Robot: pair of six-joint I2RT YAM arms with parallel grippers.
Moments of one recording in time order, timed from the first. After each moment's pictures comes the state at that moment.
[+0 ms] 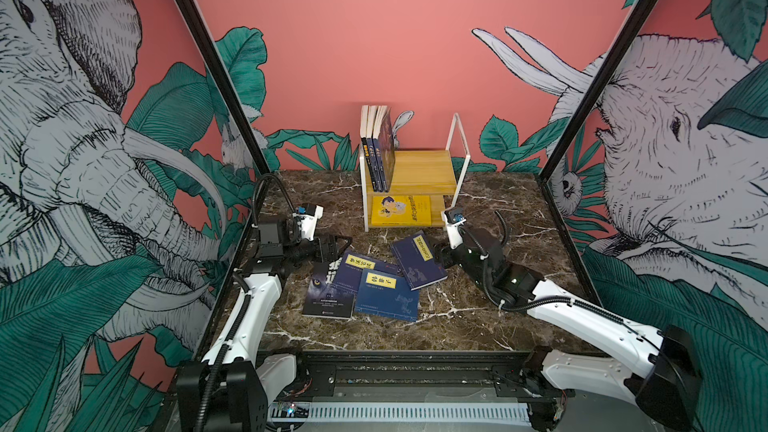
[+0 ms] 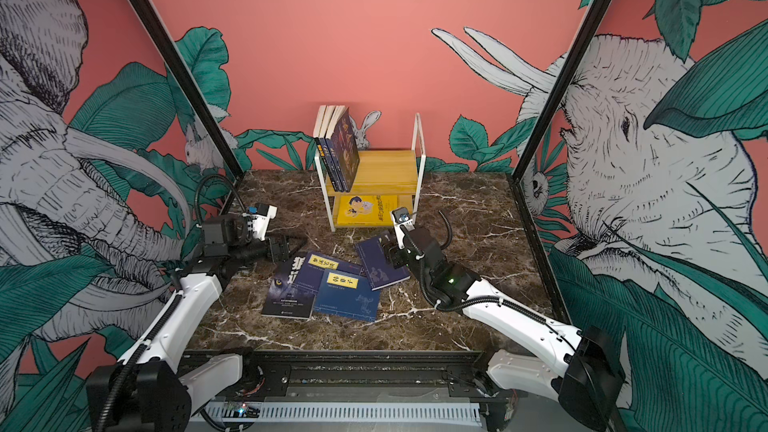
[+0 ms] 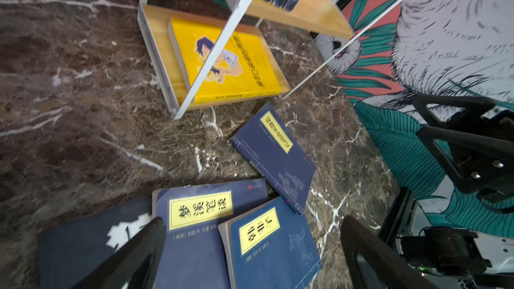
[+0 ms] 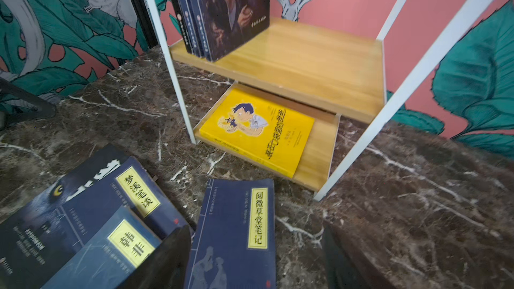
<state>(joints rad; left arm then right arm) 0.02 1.10 0.76 -0.39 0.80 -0.07 0.85 1.14 0.81 -0.08 0.33 0.14</state>
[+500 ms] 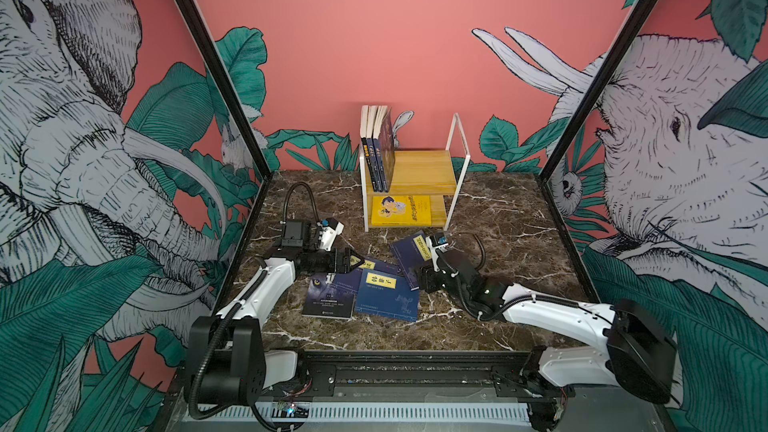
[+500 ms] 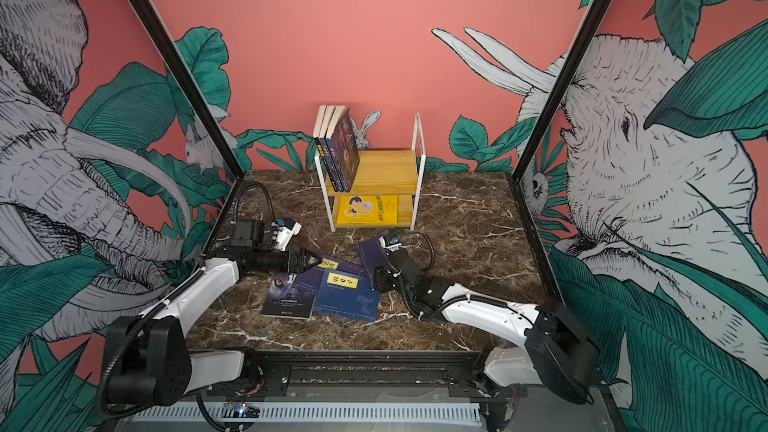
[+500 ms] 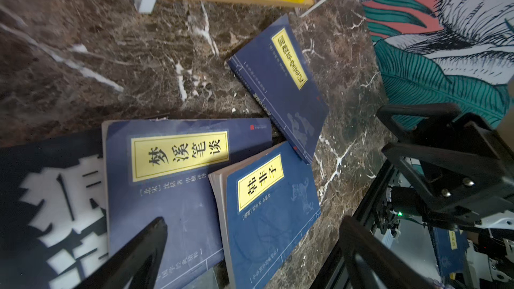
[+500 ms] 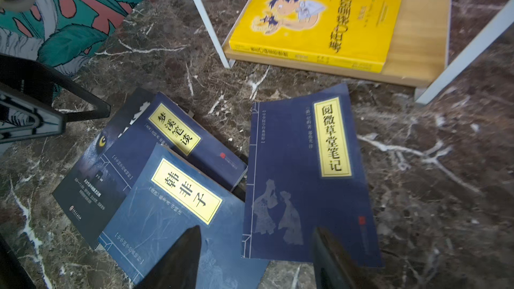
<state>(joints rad) -0.11 1.30 0.76 -0.52 0.75 -0.04 0.94 1.34 0.70 0.01 0.21 0.50</state>
